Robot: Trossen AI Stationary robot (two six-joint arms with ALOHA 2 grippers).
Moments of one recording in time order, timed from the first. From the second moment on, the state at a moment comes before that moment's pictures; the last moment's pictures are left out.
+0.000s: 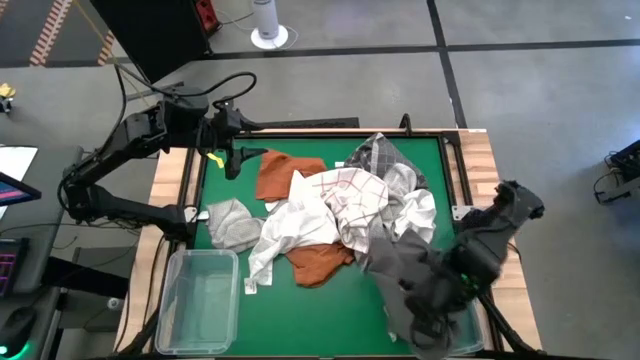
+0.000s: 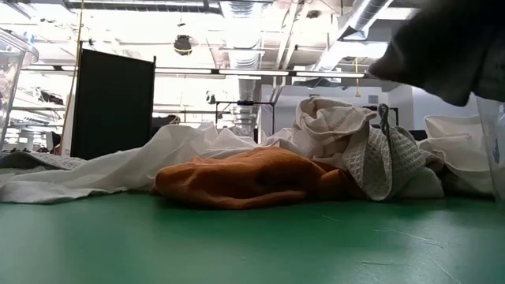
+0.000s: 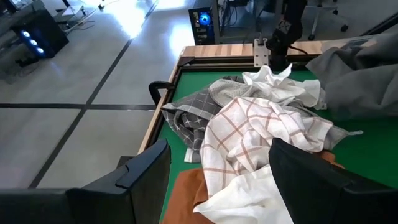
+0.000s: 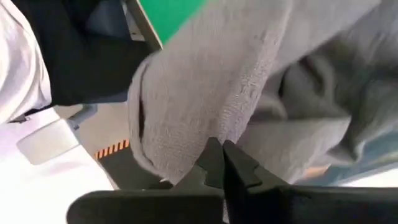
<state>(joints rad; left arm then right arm) 0.39 1.14 1.58 -0.85 0.08 0.25 0.73 1.71 1.96 -1.57 -0.16 1.23</state>
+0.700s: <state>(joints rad) 0.39 1.14 1.58 -0.85 0.08 0.21 0.78 1.66 1.30 -1.29 -0.23 1.14</state>
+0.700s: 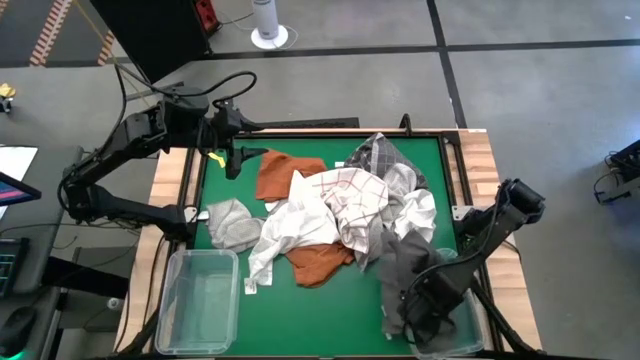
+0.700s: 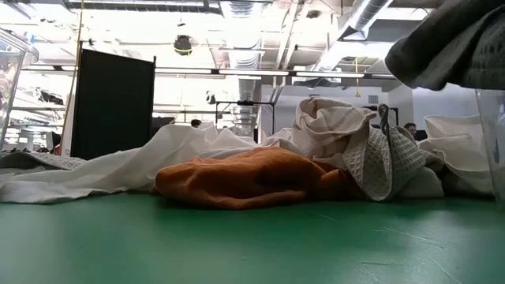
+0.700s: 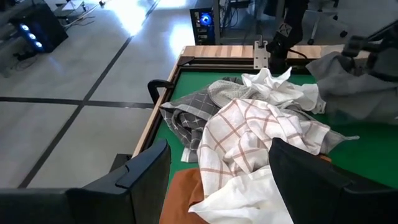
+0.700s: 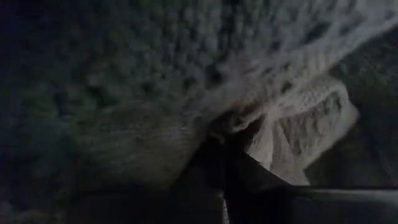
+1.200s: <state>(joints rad) 0.39 1.14 1.58 -0.86 0.07 0.21 0.88 1.48 0.90 -0.87 -0.12 1.34</state>
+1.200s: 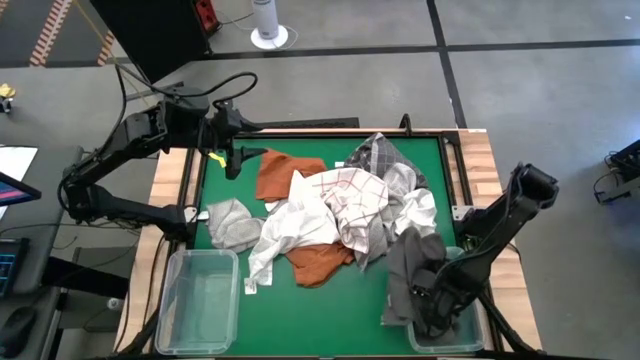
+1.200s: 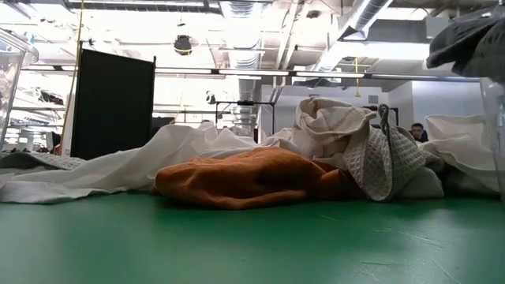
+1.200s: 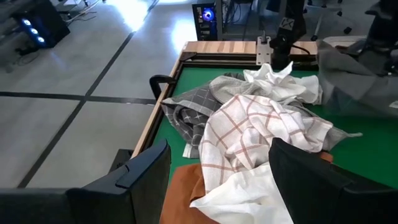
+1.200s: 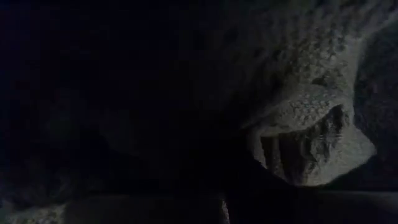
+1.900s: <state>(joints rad) 0.39 1.14 1.58 -0.86 0.06 0.20 0.80 1.47 1.23 -1.27 -0.26 1.47</state>
